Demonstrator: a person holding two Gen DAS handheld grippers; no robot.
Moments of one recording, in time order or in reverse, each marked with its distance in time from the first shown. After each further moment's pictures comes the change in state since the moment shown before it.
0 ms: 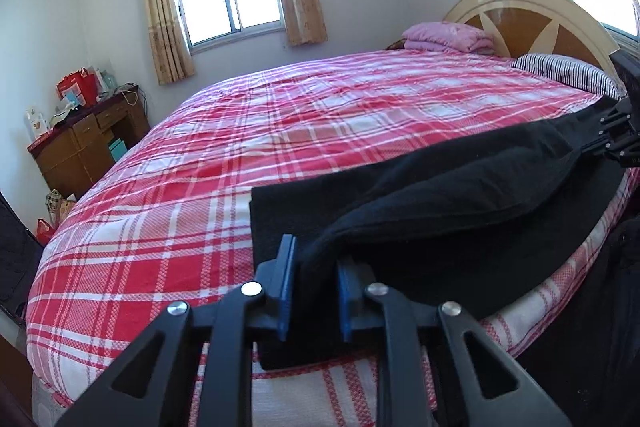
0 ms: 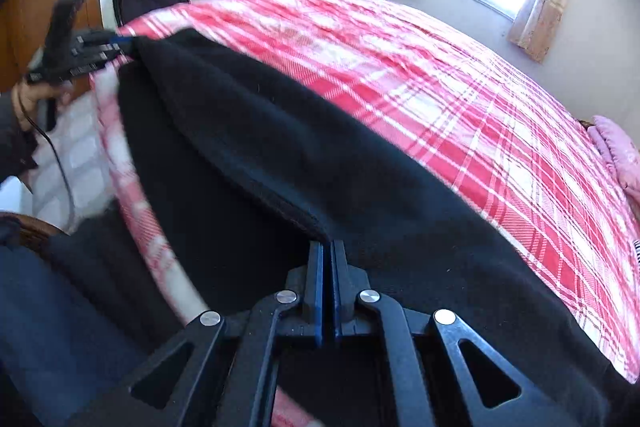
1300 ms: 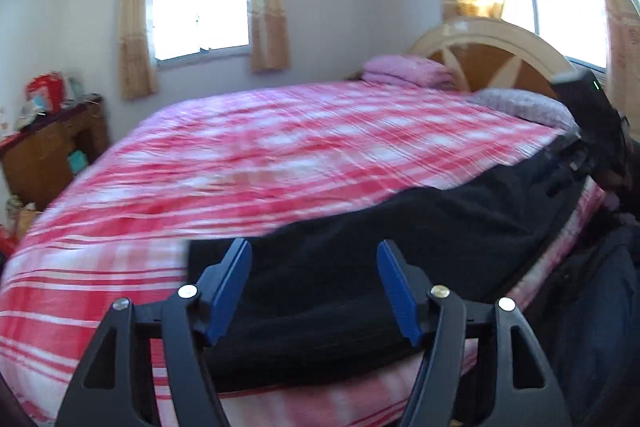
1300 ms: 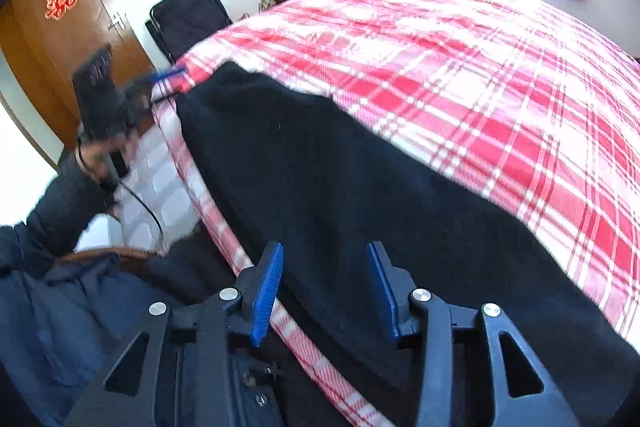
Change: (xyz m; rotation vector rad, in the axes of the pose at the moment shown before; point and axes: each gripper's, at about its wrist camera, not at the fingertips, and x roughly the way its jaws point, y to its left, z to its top) left arm -0.002 -0.043 0.027 -0.020 -0.071 -0.215; right arm 0.003 -0.038 0.026 0.150 0.061 0.348
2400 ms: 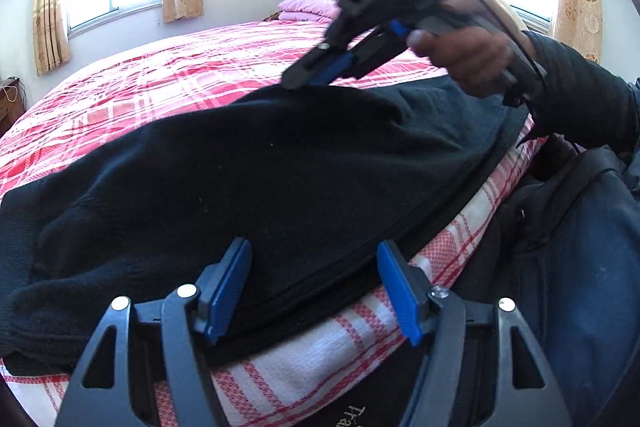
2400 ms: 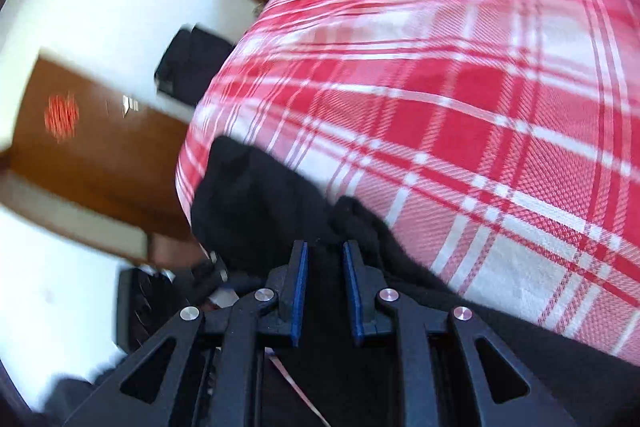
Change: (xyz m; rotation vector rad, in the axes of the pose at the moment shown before) left arm 0.048 -0.073 -0.039 0.082 0.193 -0.247; right arm 0.135 -0.046 0.100 0.437 0.105 0.374
